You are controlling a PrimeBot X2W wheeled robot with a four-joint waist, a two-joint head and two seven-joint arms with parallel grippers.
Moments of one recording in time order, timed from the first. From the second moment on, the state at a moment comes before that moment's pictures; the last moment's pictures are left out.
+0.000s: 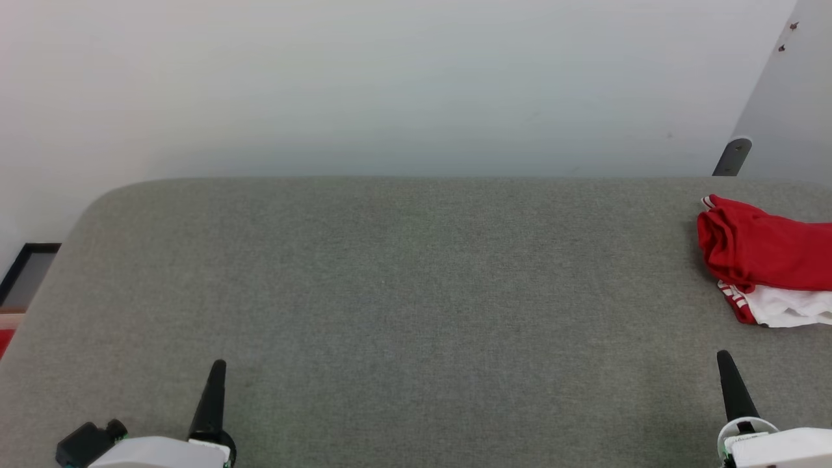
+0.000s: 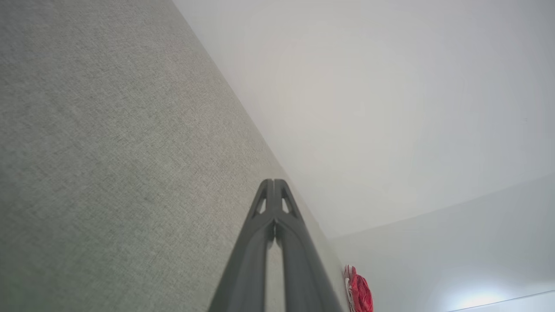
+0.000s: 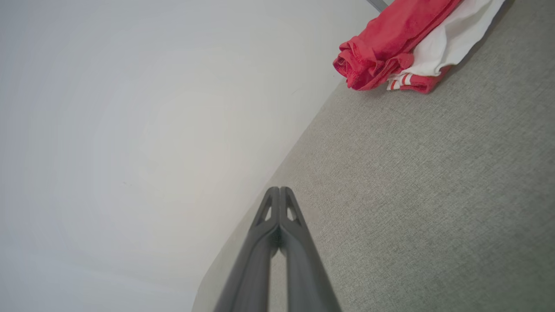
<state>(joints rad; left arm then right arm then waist) -0.02 0.12 0.08 0.24 -1.19 -0.13 -0.01 -0.01 -0.06 -0.12 0.21 1.10 0.13 -0.01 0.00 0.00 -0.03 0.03</state>
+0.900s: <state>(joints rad) -0.06 0.08 0.10 0.24 -1.40 -0.13 0.05 -0.05 -0.06 -0.12 0.23 1.36 0.13 0.05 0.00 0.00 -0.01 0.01</state>
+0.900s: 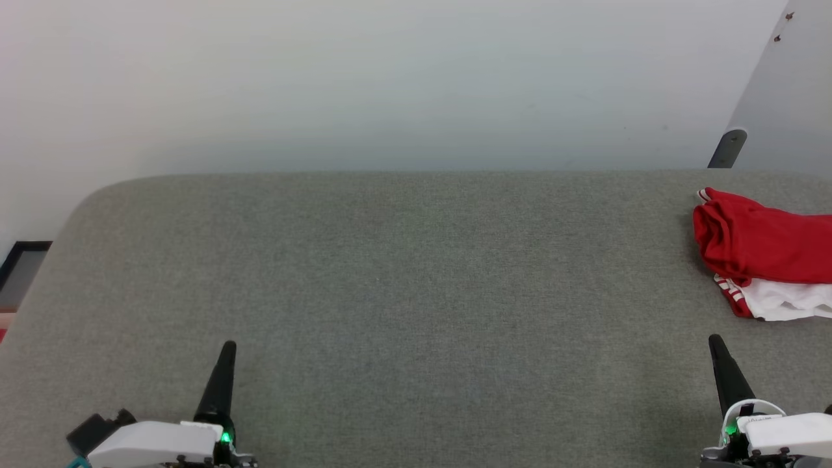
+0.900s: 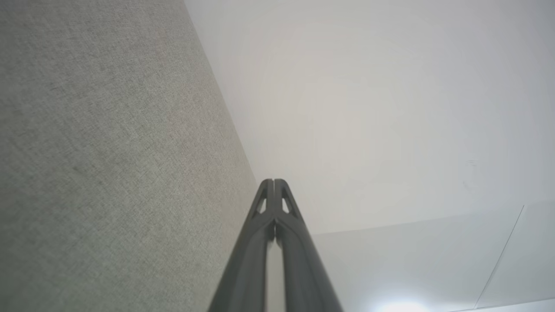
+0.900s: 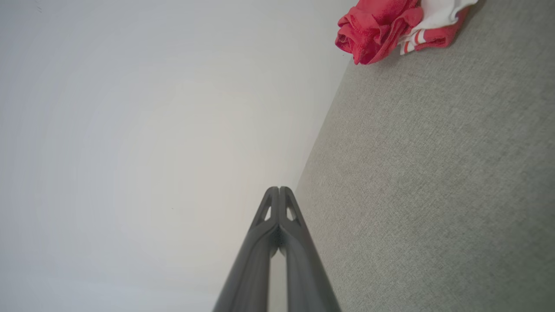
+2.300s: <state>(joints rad) -0.10 0.05 0.11 0.24 -1.61 -0.13 0.12 -0.11 -0.05 -0.12 0.25 1.61 0.13 0.11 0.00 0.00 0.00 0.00</state>
